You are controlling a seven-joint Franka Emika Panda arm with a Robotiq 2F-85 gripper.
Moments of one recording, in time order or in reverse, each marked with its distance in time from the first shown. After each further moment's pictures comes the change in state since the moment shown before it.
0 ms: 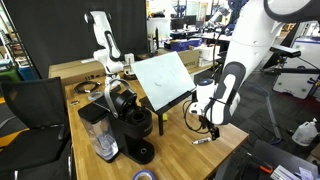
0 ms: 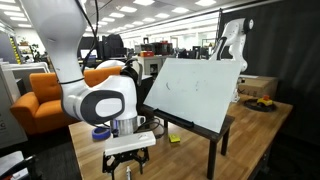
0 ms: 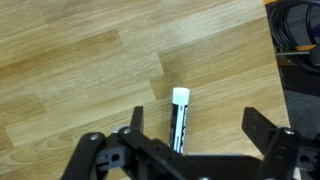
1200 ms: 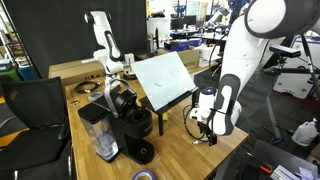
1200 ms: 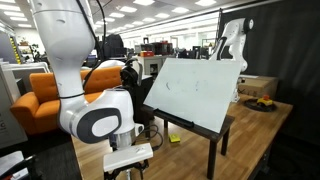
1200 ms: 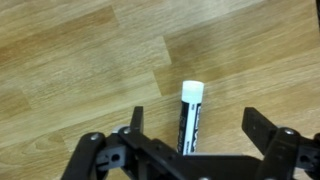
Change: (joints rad) arm -0.009 0.131 0.002 0.010 0.000 0.207 0.030
